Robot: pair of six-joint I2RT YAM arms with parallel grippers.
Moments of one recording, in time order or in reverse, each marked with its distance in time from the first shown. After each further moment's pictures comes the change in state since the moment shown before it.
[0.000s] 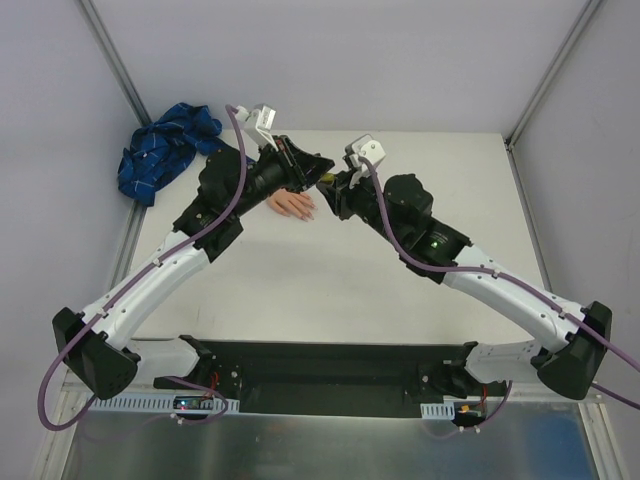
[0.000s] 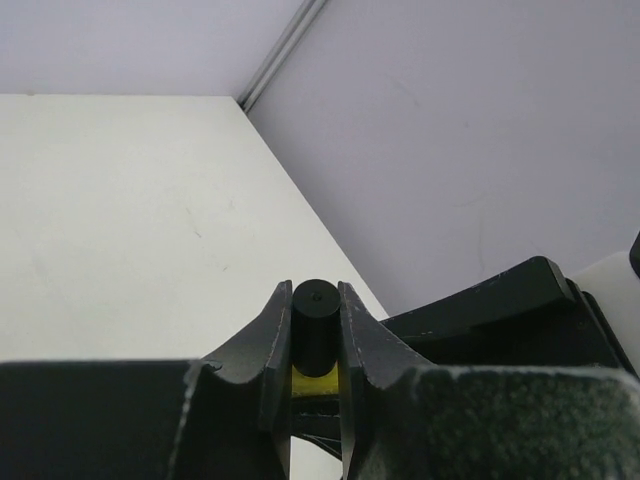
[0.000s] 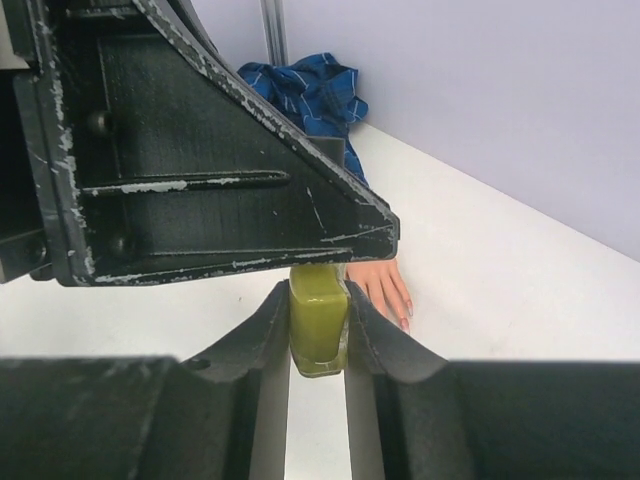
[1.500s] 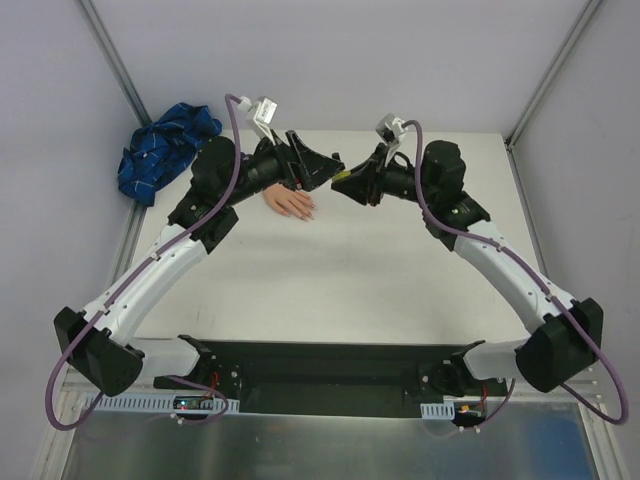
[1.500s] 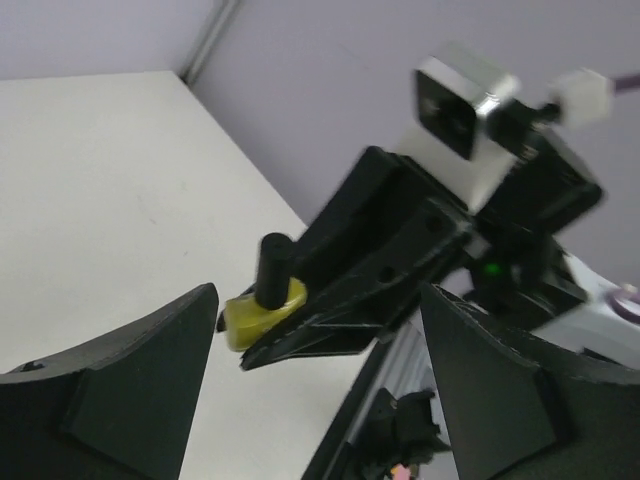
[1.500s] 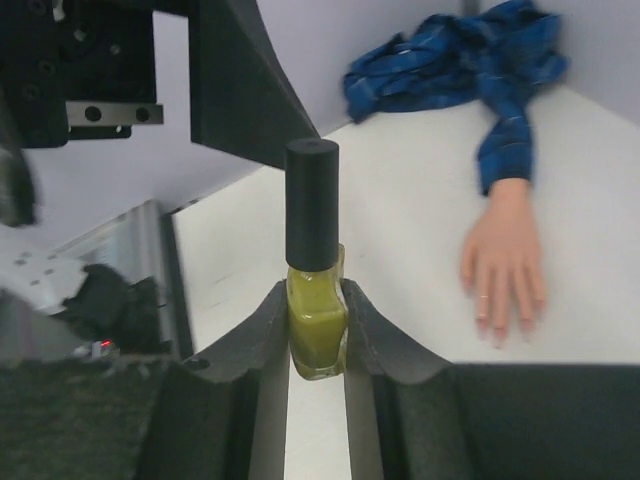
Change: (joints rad) left arm 0.055 0.029 0.044 -0.026 0.162 -0.014; right arm -0.386 0.040 -0.032 0.034 -0.772 0.163
